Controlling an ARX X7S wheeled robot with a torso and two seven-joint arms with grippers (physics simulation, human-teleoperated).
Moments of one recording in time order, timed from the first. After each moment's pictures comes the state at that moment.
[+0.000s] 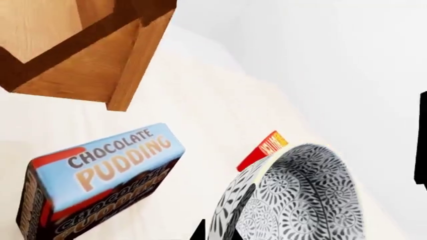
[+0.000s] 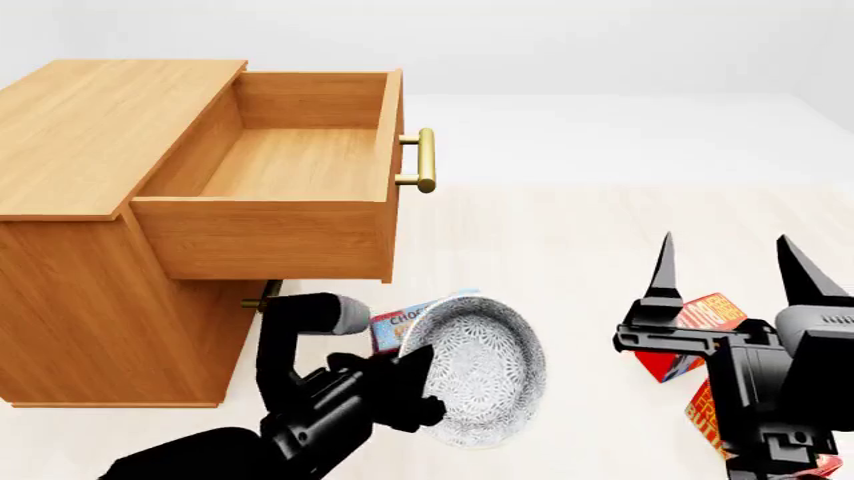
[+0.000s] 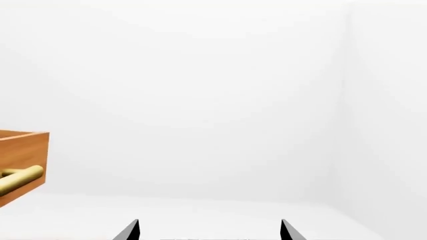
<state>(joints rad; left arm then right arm) -0.48 -0.58 0.58 0.49 -1.55 -0.51 -0.58 0.08 0.39 0.09 -0.75 0.29 0.52 0.28</state>
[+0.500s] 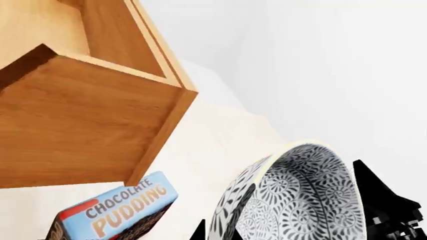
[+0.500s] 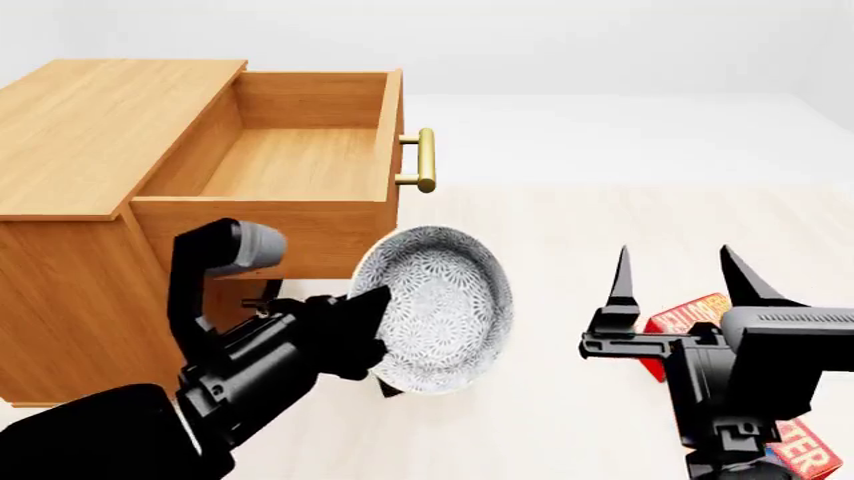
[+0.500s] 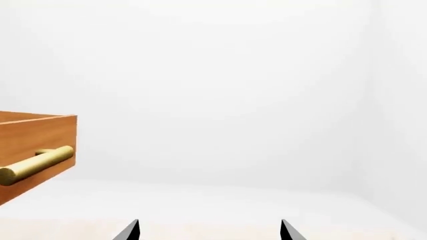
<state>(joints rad) -0.60 -0.73 0.45 0.60 -1.81 -0.49 -0.66 0.09 0.36 0.01 -0.62 0.28 0.43 0.24</state>
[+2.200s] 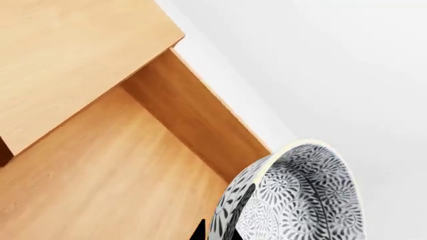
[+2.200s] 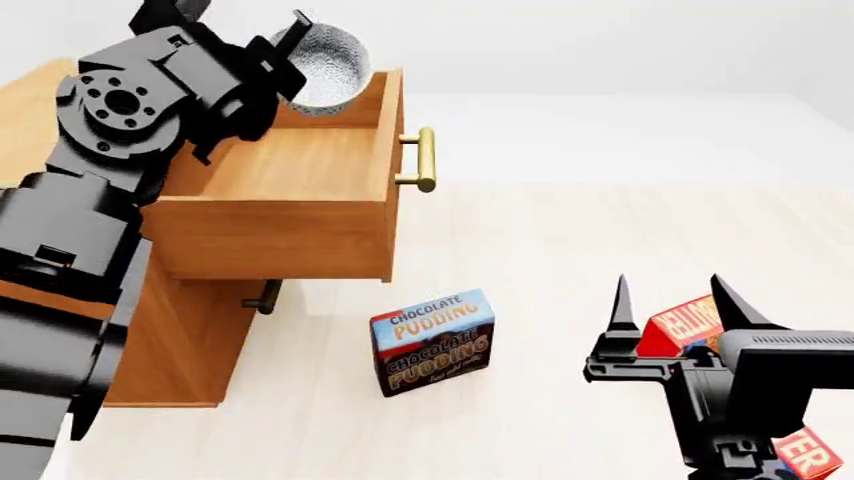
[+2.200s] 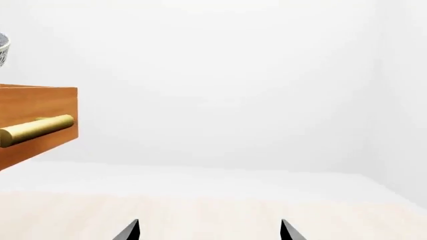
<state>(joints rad) -1.61 -0.21 0.70 -1.13 -1.71 -0.42 -0.67 0.03 0.39 0.02 -0.52 0.32 0.32 0.20</state>
